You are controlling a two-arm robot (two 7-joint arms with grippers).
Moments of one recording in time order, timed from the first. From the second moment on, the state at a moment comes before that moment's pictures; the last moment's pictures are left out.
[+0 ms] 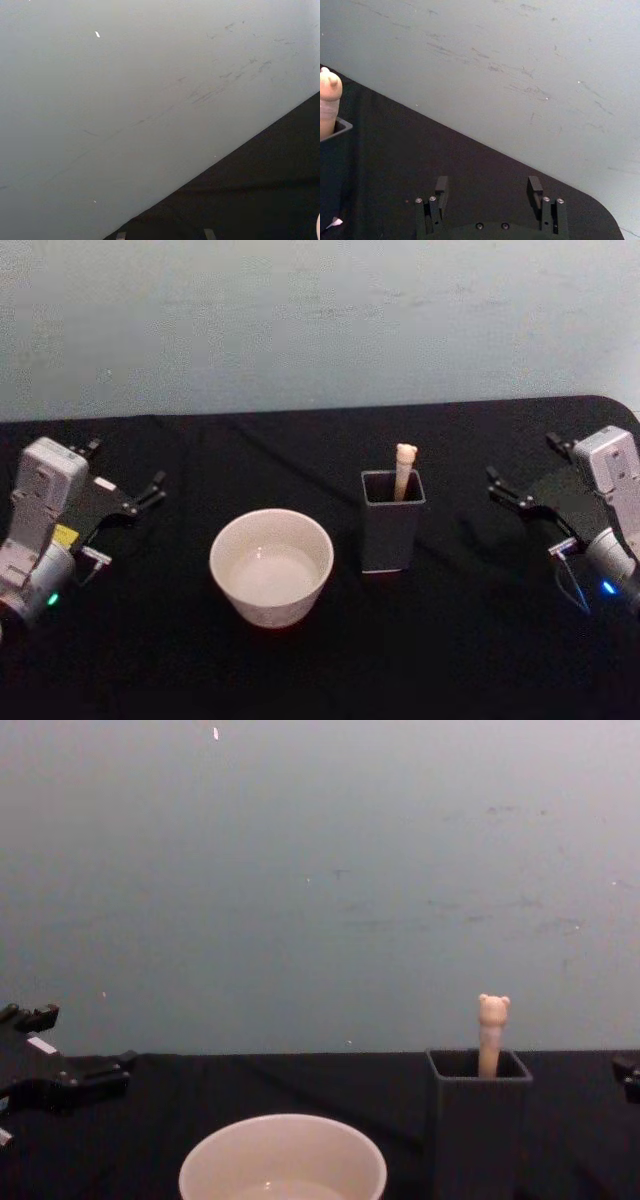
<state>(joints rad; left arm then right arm) -0.20 0.60 0.45 -1.41 -0.25 -0.12 0.03 0.20 0.60 -0.45 -1.41 0.25 -0.12 -0.03</state>
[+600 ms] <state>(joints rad) -0.20 0.60 0.45 -1.41 -0.25 -0.12 0.03 0.20 0.60 -0.45 -1.41 0.25 -0.12 -0.03</state>
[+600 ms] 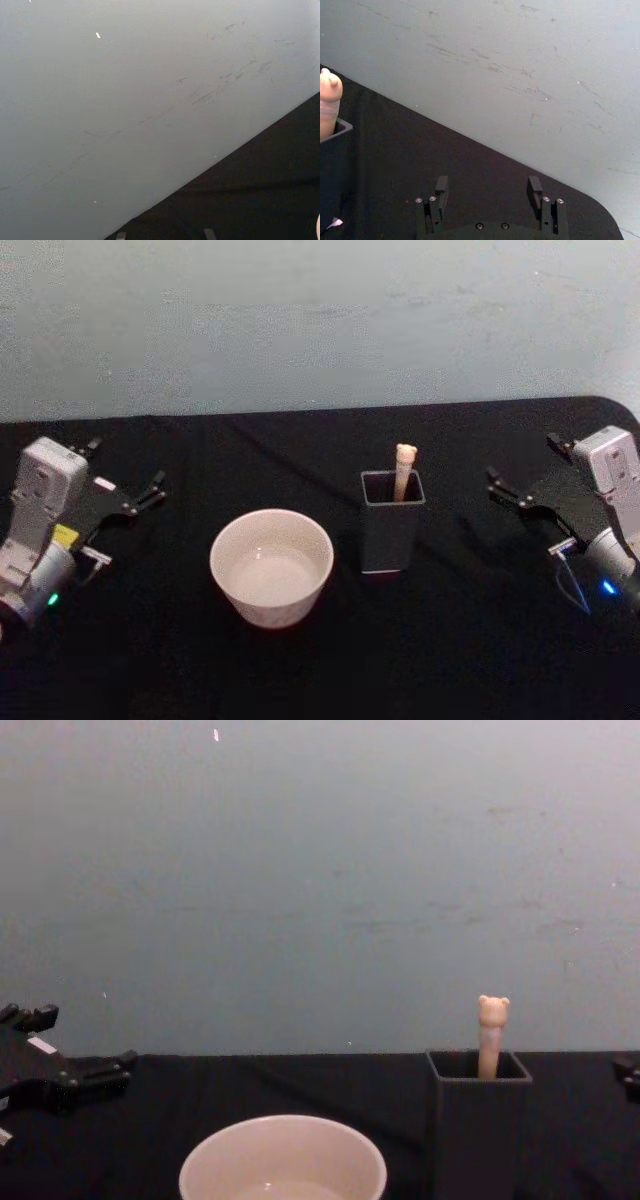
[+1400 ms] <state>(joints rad) -0.20 0.60 0.45 -1.41 -0.25 -0.12 0.03 0.20 0.60 -0.45 -1.41 0.25 -0.12 -0.03</state>
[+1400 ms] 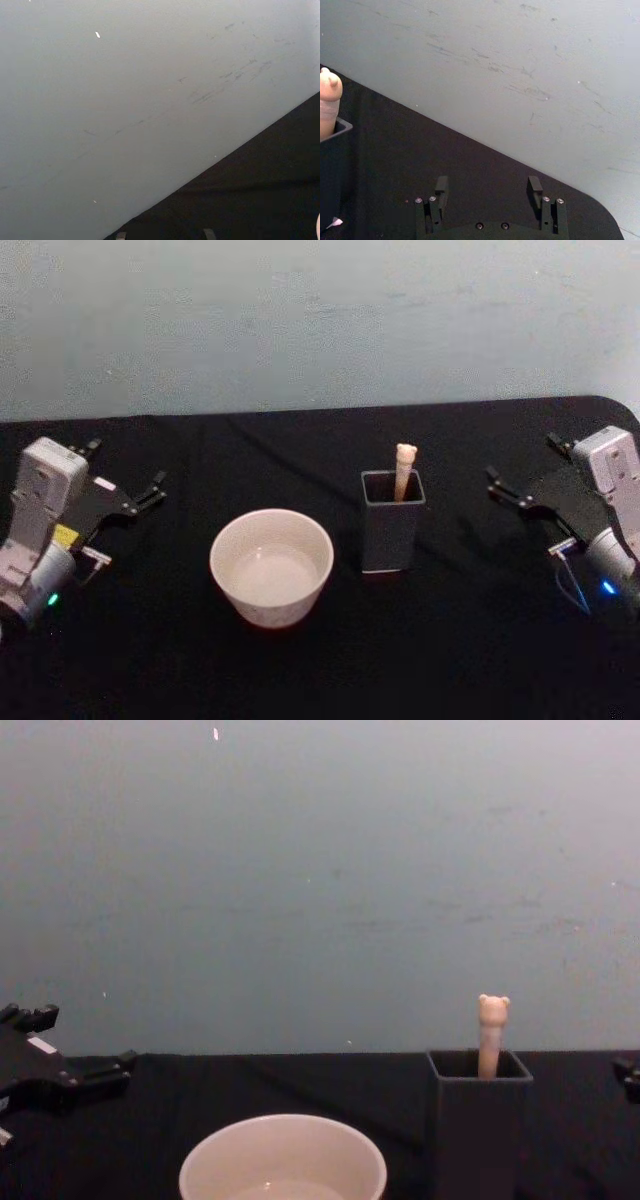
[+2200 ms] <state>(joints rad) -0.20 0.60 0.45 -1.41 -0.25 -0.12 0.03 0.16 0.64 -0.37 -1.50 0.48 -0.16 0.26</state>
